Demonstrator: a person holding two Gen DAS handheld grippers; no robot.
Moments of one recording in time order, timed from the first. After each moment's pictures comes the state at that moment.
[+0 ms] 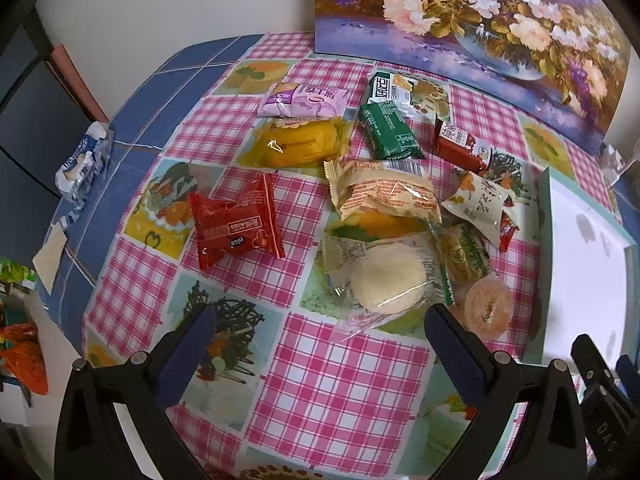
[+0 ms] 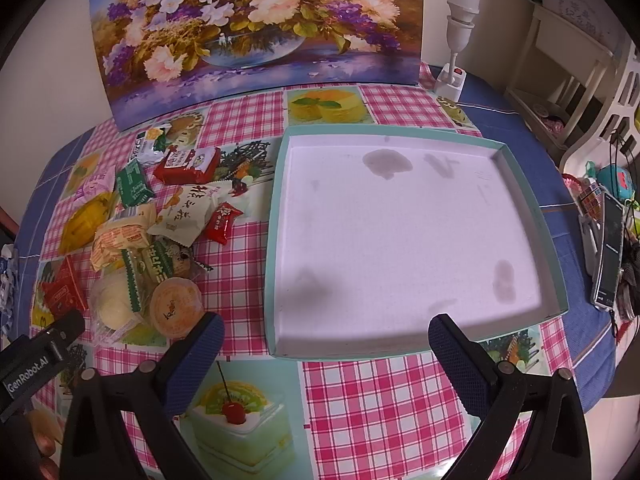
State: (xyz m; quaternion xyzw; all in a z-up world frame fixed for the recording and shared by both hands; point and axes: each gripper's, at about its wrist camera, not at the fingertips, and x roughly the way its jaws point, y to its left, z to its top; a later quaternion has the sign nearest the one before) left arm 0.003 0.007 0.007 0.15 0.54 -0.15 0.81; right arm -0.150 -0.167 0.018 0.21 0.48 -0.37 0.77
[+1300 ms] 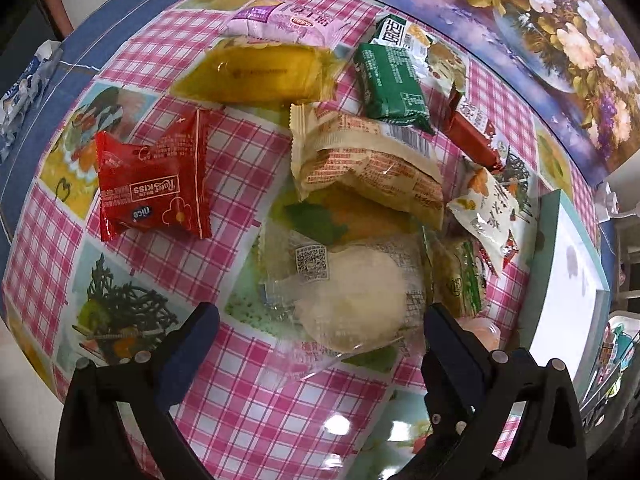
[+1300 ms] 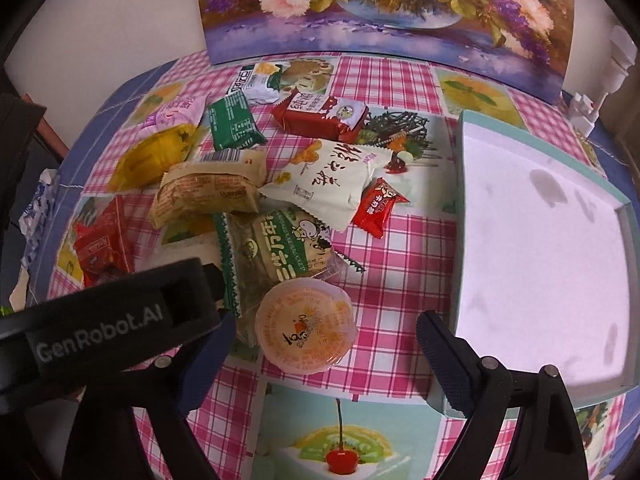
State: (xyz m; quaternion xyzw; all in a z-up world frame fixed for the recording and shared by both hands) left arm 0.046 -0.017 -0.056 0.04 0.65 -0.17 0.74; right arm -0.057 -0.127 -0.033 0.18 0.52 -0.21 0.81
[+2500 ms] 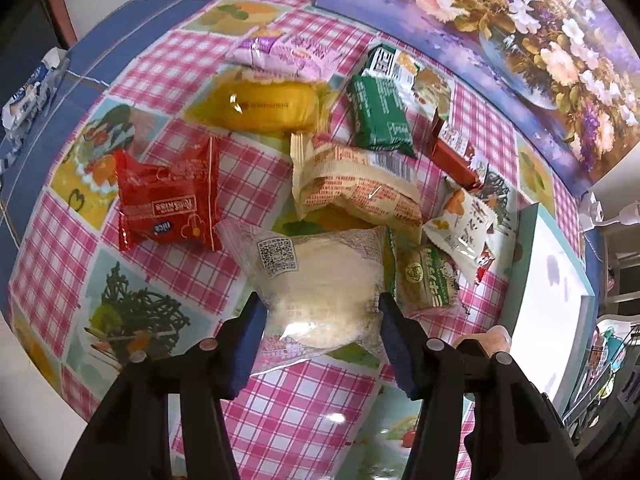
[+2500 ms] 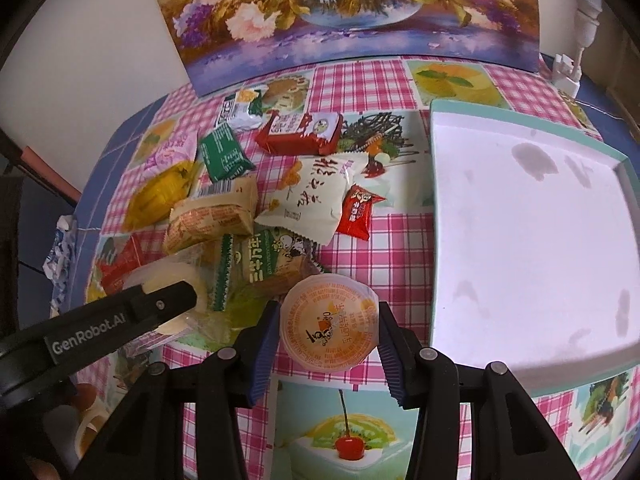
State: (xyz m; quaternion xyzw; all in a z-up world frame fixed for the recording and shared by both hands) left arm 0.044 -0.003 -0.026 0.02 0.63 -0.18 0.76; right arm -0.076 -0.144 -0.016 0.26 0.49 -0.22 0.80
